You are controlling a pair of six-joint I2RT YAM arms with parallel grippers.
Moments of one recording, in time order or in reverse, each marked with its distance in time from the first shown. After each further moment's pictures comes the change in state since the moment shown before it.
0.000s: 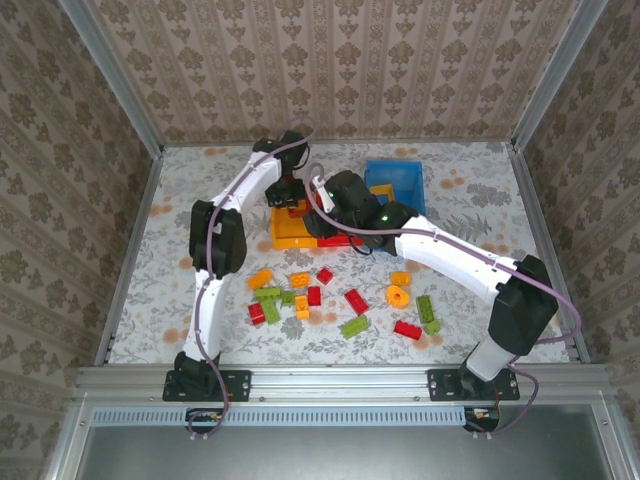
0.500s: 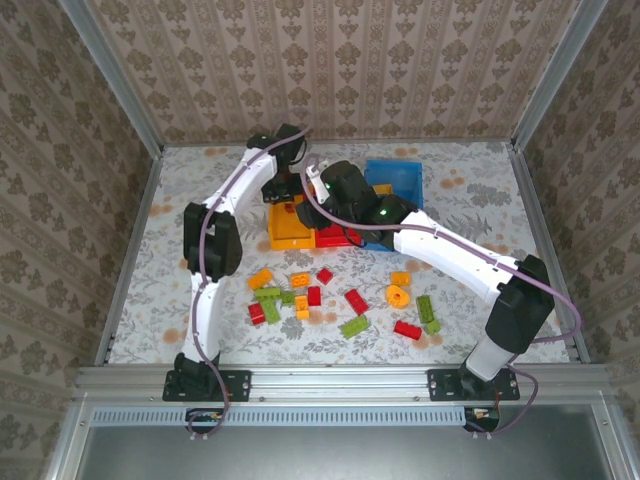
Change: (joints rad) left arm 0.011 -0.052 0.000 -0.032 -0.029 -0.013; right arm 0.018 0.030 0.105 0.000 -0.003 -0.029
